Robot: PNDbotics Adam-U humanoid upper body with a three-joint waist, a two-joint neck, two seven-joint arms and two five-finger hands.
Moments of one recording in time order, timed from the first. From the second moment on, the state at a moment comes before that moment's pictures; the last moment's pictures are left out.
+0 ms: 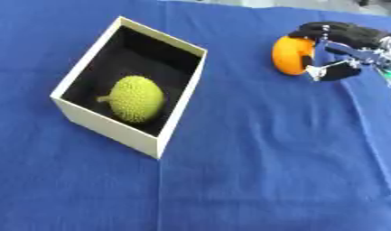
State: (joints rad) left arm -0.69 0.25 -0.08 -1.98 0.23 -0.28 -0.24; right arm -0.67 -0.92 0.03 -1.20 0.80 -0.52 0.28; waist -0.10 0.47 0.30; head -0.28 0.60
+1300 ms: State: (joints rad) left arm -0.69 0.25 -0.08 -1.98 0.25 -0.27 -0.25; right arm -0.67 -0.90 0.04 -1.19 0.62 -0.46 0.06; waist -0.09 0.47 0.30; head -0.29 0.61
